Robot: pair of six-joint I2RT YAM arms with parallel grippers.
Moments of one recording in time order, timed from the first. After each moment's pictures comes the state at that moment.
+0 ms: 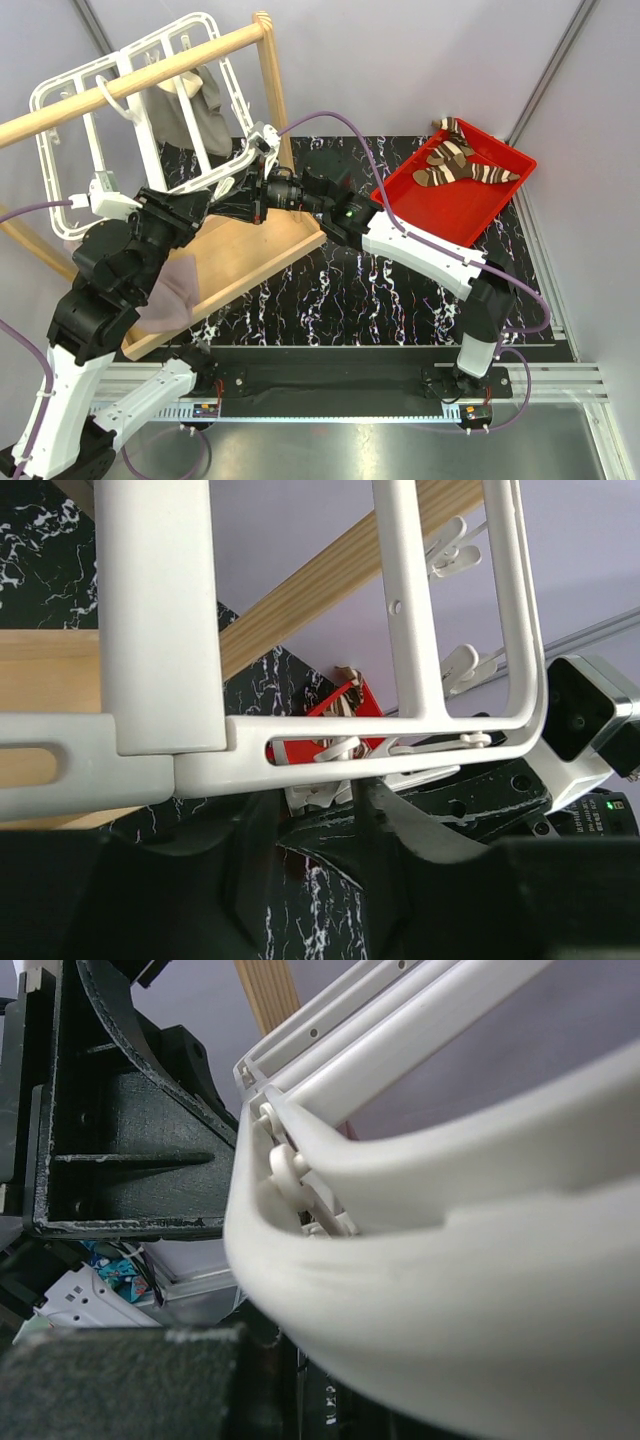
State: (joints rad) left arm -0.51 0.72 1.33 -0.71 -0.35 -0.94; right arm 0.97 1.80 1.71 0.28 -0.55 0.40
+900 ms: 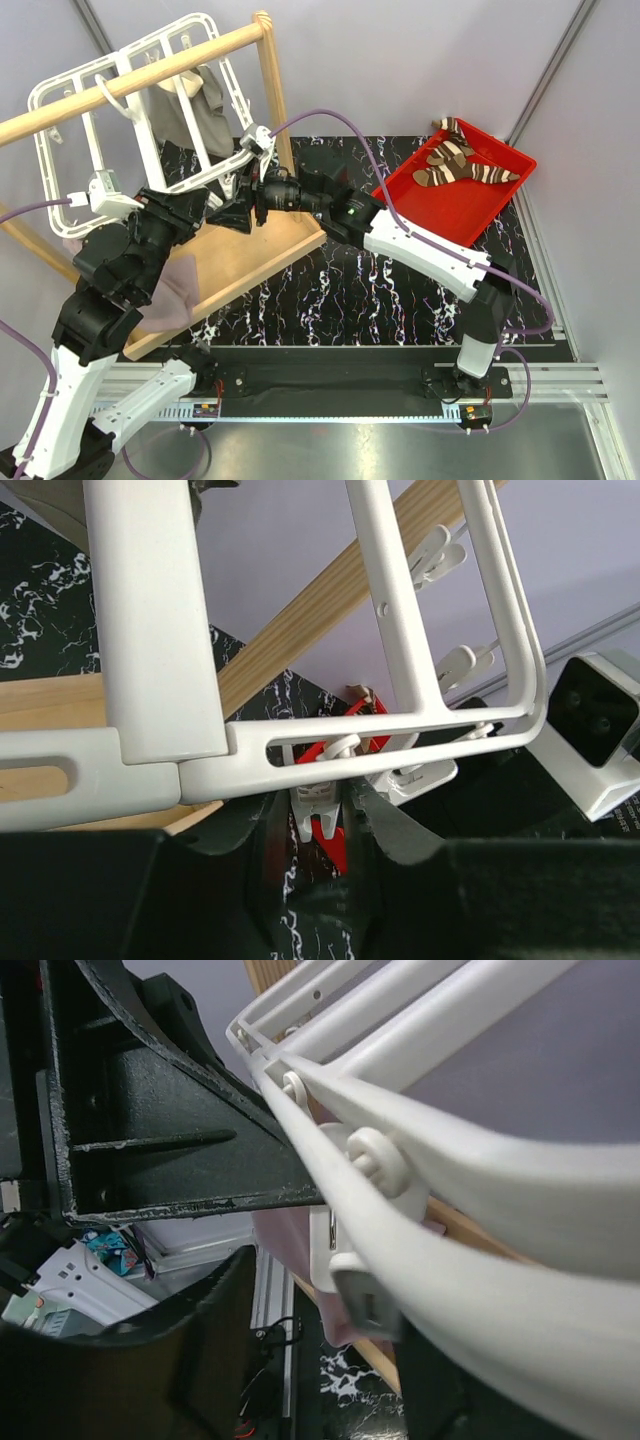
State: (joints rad) left arm -0.52 0.69 1.27 -0.61 -0.37 -0.82; right arm 0.98 1.80 1.78 0.14 -0.54 0.33
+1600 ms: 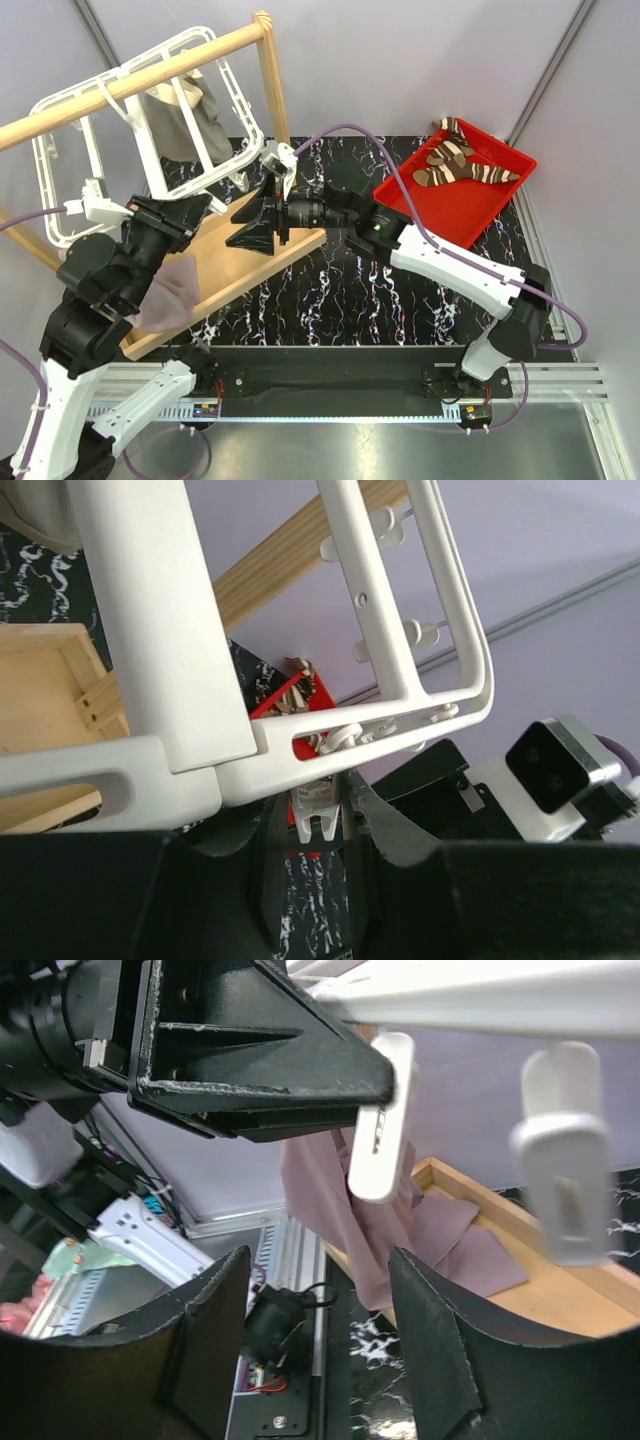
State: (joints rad) left arm -0.51 0.67 1.30 -0.66 -0.26 -0.96; right arm 1.00 1.61 1.57 0.16 -0.59 0.31
